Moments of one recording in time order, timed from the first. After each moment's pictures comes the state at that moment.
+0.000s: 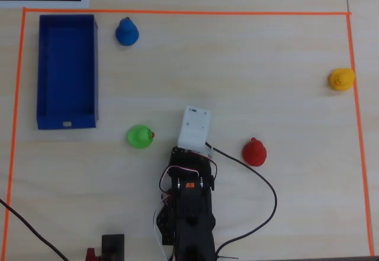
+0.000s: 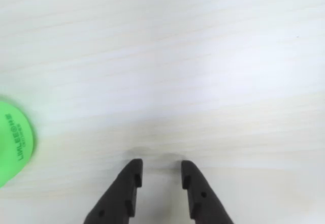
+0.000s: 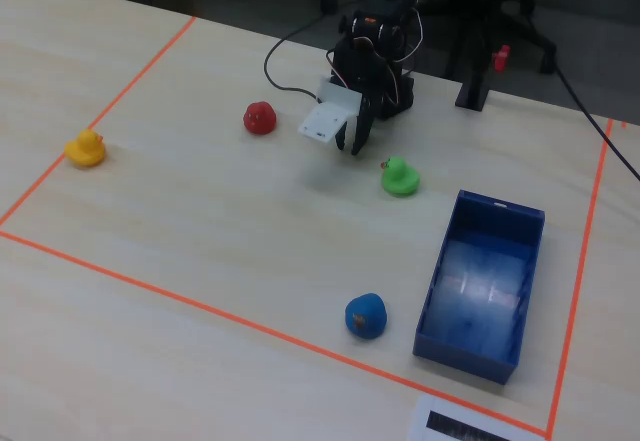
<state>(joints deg) 3.0 190.5 178.6 74.0 -73.2</state>
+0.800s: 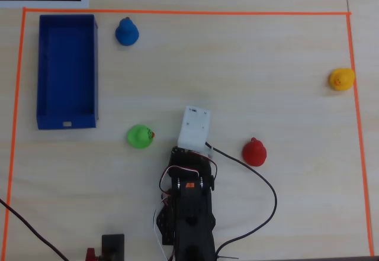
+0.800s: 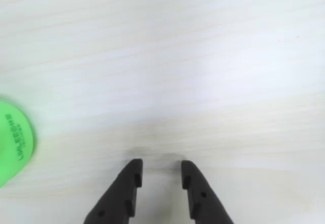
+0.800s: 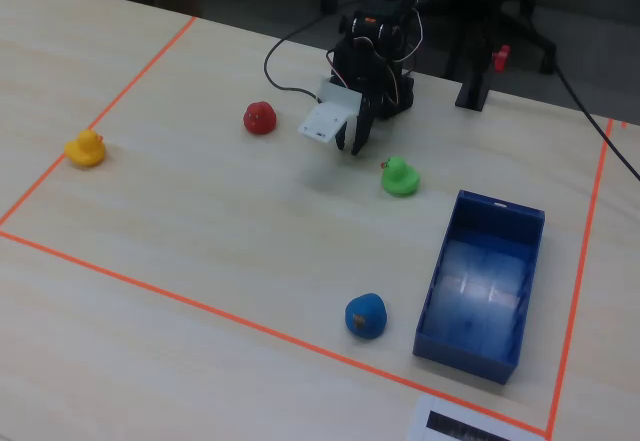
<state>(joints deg) 3.0 190.5 178.6 74.0 -73.2</state>
